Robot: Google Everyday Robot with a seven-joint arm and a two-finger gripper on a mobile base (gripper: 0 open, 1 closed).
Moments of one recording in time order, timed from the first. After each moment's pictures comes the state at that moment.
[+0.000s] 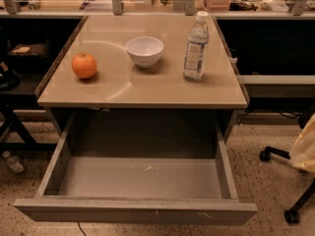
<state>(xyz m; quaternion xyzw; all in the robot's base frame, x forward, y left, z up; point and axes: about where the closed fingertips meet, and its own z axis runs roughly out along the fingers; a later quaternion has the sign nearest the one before) 0.319 -0.226 0.939 -0.60 0.79 -0.04 0.11</state>
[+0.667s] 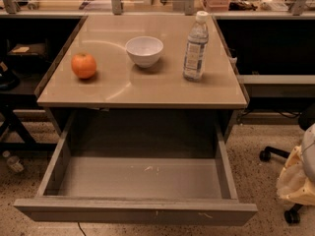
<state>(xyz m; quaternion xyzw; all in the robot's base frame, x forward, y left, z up) 0.290 -0.223 0.877 -0.60 0.80 0.01 0.06</state>
